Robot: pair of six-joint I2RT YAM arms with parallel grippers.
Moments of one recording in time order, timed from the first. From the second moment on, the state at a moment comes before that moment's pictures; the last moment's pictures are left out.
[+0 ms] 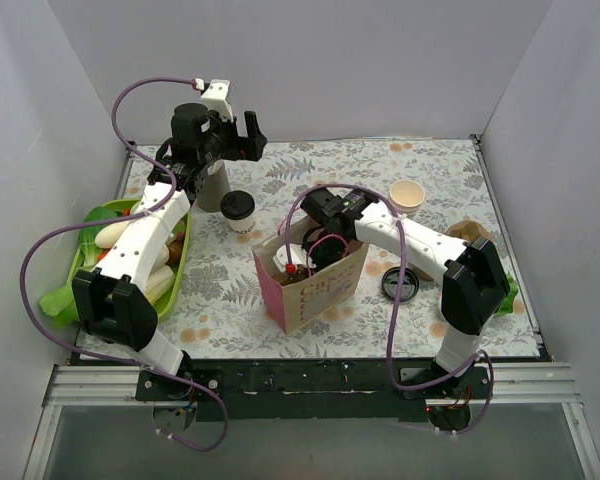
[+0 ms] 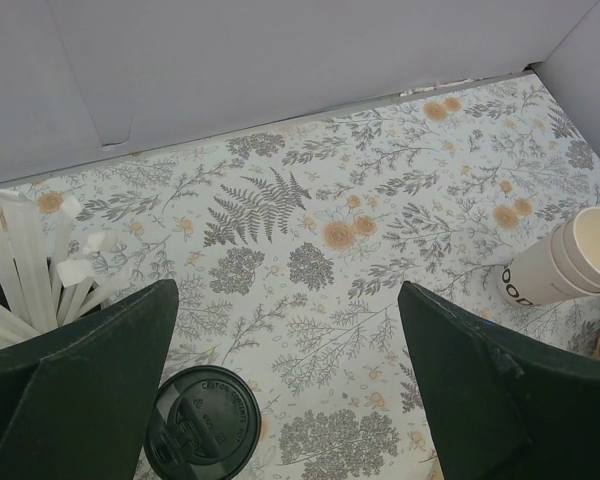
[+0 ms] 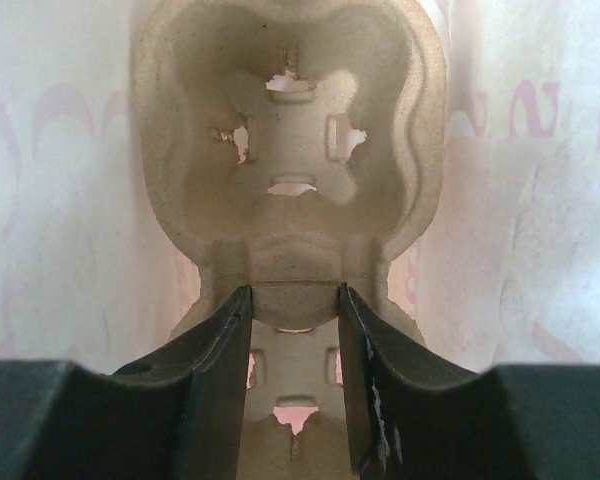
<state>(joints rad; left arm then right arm) -0.29 1.57 1.55 -0.23 0.15 -0.15 0.83 1.77 1.51 -1.10 -0.56 -1.29</state>
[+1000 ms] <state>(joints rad) -0.29 1.57 1.55 -0.24 0.20 -0.15 0.83 1.68 1.46 -1.06 -0.51 -1.26</state>
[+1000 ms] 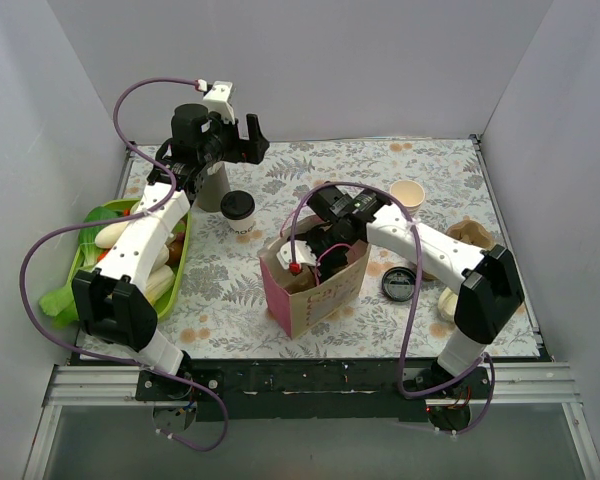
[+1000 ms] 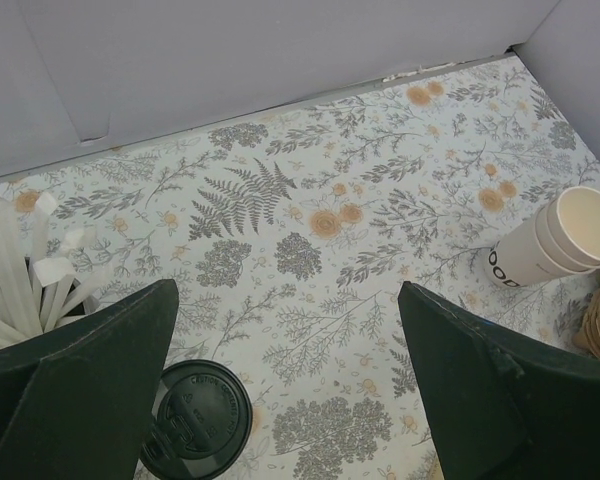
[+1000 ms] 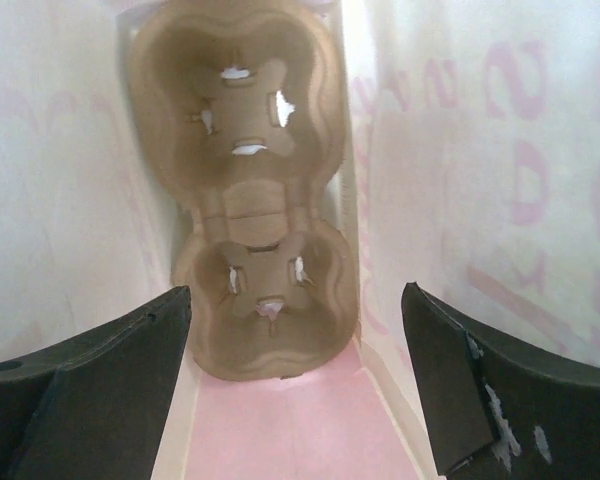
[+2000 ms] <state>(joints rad) -0.34 1.35 1.35 -0.55 0.86 -0.04 0.59 1.38 1.59 -0.73 -0.48 -0.82</state>
